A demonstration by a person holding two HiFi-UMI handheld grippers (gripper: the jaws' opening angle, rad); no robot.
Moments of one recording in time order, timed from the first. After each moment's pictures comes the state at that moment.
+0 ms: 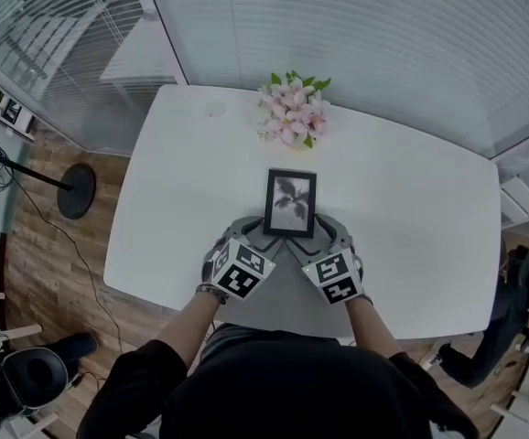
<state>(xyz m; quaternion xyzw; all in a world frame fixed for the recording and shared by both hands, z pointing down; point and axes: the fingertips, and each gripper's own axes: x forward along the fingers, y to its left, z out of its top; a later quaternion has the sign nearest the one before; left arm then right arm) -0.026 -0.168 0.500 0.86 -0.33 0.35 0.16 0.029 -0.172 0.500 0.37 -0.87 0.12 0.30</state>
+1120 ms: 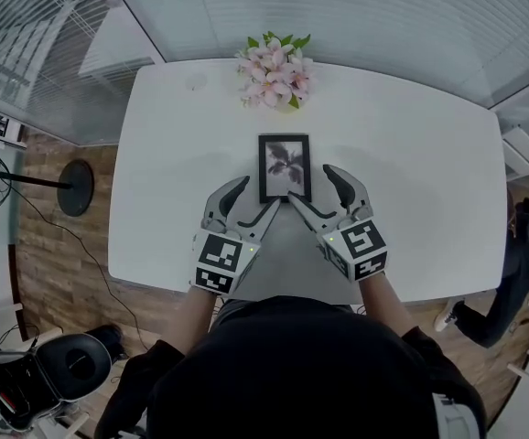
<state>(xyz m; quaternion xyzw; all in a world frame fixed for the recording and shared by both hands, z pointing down) -0.035 -0.182 0.403 0.89 -0.39 0.19 0.12 0.042 -0.191 0.401 0.43 -0.88 0.13 0.15</state>
